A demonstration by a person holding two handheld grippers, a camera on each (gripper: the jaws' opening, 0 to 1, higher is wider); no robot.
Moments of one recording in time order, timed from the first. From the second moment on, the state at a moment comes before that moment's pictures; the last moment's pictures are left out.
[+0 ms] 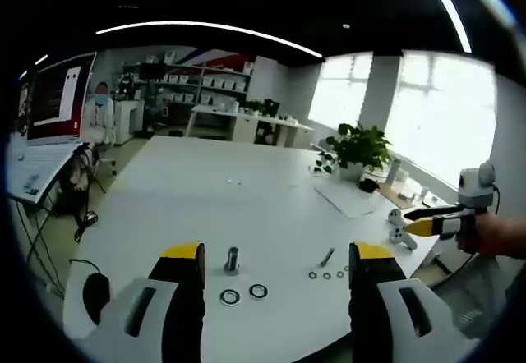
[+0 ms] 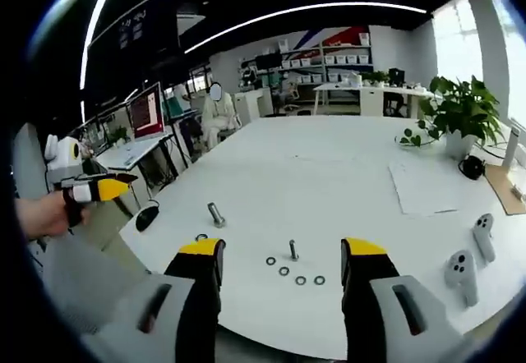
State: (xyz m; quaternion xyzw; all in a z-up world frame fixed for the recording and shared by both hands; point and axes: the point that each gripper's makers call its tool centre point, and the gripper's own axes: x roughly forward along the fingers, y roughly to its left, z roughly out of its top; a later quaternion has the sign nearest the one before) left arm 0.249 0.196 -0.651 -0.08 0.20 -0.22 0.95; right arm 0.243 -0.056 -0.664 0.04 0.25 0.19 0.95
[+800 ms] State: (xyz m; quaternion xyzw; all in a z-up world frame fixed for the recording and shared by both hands) left arm 0.257 0.208 -0.682 -0.01 0.24 -0.20 0.95; right arm 0.242 -0.021 -0.698 -0.05 0.29 0.26 0.92
